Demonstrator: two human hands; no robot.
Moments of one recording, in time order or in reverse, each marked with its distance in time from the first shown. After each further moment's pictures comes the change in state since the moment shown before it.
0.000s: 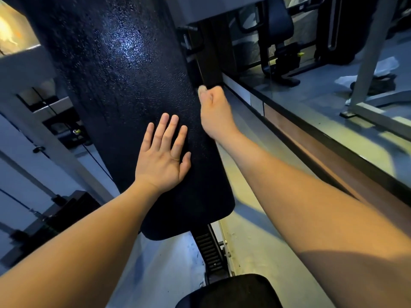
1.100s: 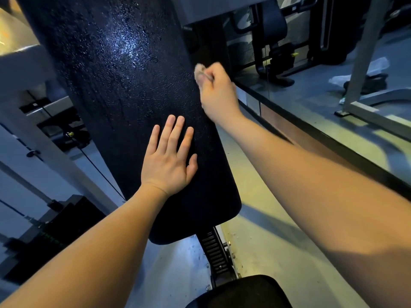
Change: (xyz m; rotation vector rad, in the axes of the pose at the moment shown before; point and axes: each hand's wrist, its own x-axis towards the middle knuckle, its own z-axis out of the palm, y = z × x) left_hand -0.001 -0.001 -0.002 -0.012 0.016 0.006; right_hand 0.022 -0.027 0.000 -0.035 0.084 -0.226
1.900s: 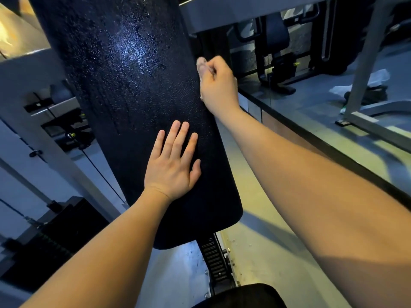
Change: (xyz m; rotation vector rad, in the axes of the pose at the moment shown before) left_hand 0.001 0.000 0.001 -0.010 0.007 0.001; right_hand 0.029 -0.005 0.012 0.030 0.097 -0.010
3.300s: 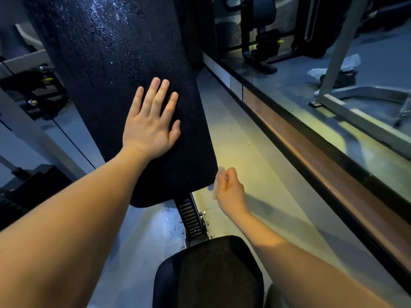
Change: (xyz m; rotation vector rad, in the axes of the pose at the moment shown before) left_hand -0.002 0.001 -0.008 0.004 -0.073 -0.013; right_hand -0.285 0.114 -0.084 -0.199 -0.254 0.568
